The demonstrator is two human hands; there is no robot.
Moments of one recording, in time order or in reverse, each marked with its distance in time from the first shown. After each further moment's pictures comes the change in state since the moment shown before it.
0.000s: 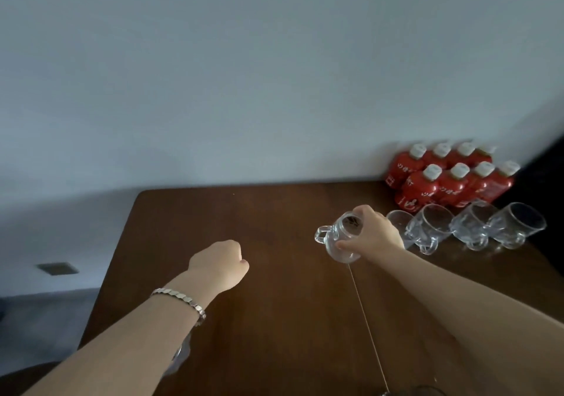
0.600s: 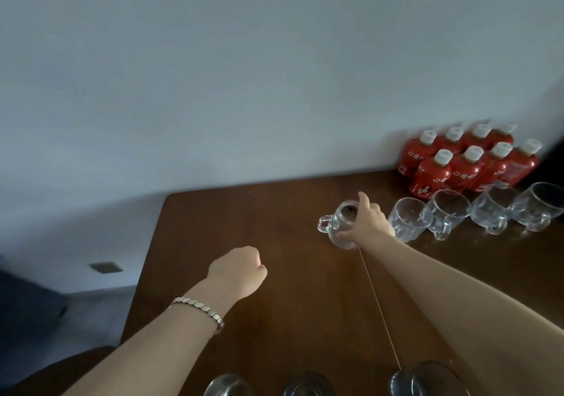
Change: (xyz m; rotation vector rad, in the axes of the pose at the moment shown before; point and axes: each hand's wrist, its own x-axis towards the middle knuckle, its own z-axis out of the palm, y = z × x) left_hand -0.047 0.018 -0.002 0.027 -0.001 -0.030; right_hand 0.000 -0.008 0.014 -0.008 -0.089 0.074
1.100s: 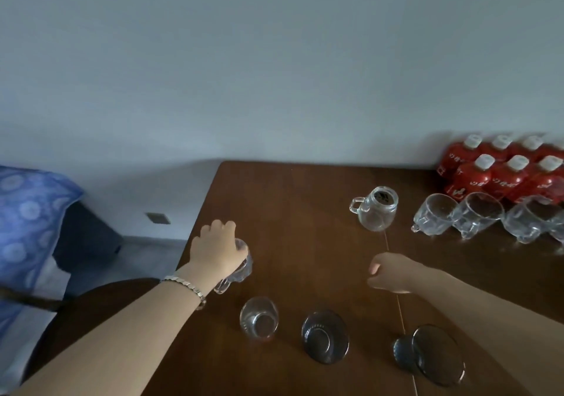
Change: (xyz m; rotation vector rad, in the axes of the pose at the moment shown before) left_hand -0.084 -0.078 0.013 0.056 0.215 -0.222; right_hand -0.088 0.041 0.022 -0.378 -0.444 -0.287
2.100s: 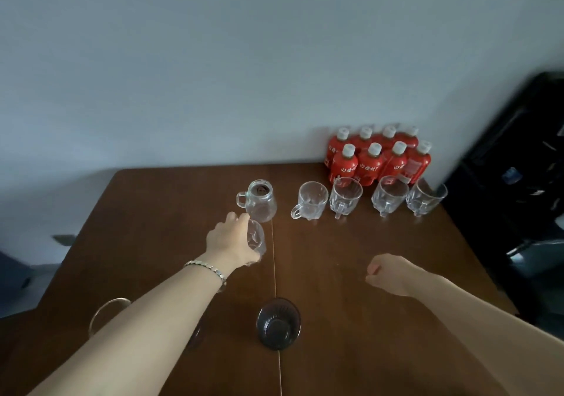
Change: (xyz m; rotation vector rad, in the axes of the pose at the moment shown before) left_hand -0.029 0.253 0.027 -0.064 -0.028 0.206; right_hand -0.090 0.228 -0.015 0.158 0.095 0.168
